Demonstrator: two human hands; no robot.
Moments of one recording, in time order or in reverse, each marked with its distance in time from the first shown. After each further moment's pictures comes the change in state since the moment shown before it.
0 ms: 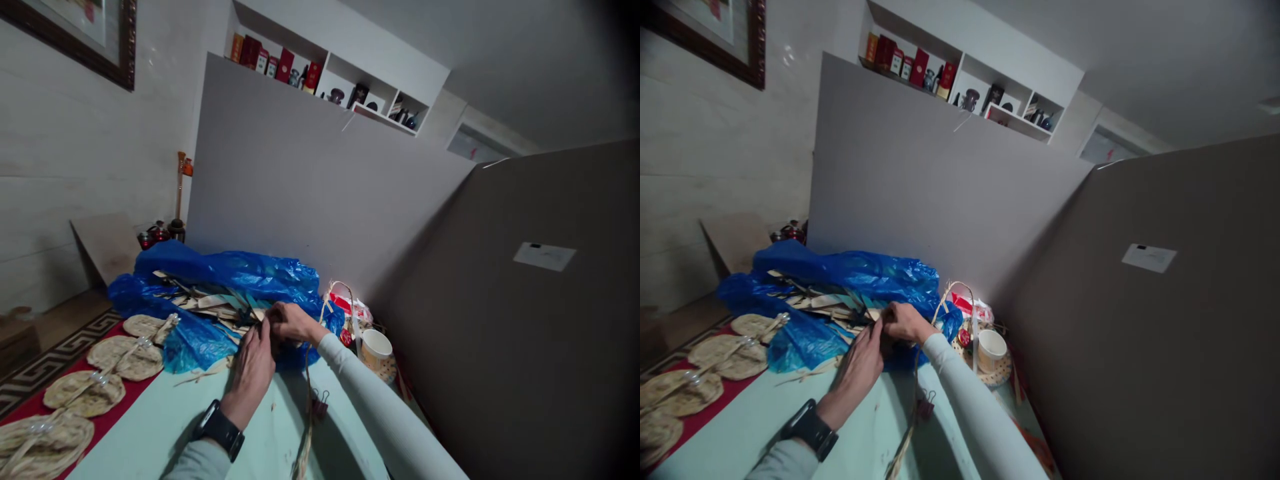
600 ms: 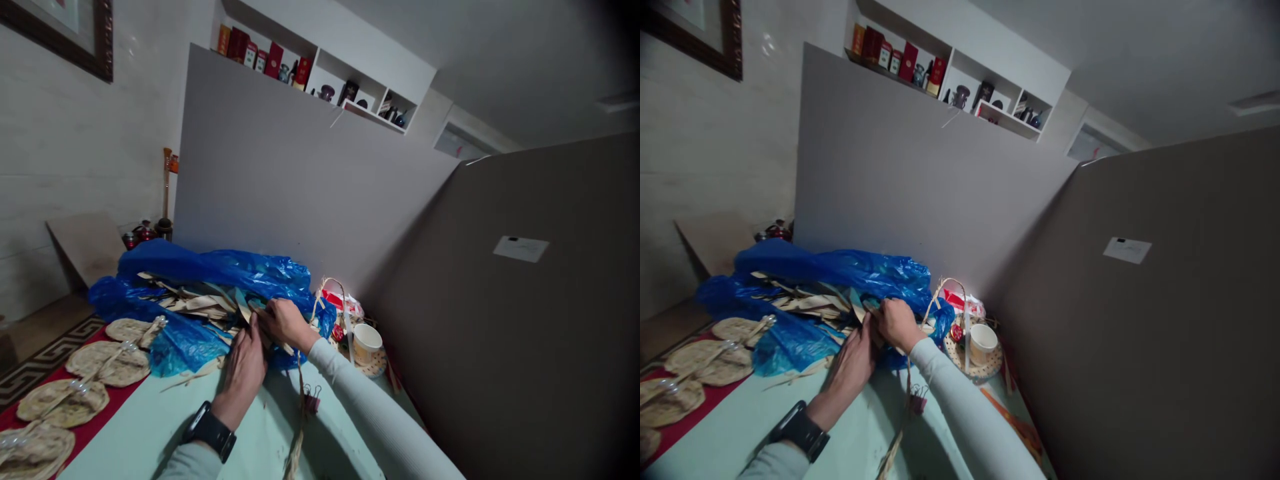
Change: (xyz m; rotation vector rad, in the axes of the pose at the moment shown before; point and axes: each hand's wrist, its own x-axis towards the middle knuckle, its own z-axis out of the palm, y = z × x) left_hand 0.001 0.000 -0.004 0.035 -0.025 0.000; right_hand -0.013 -0.014 -0.001 -0.060 0.125 0.098
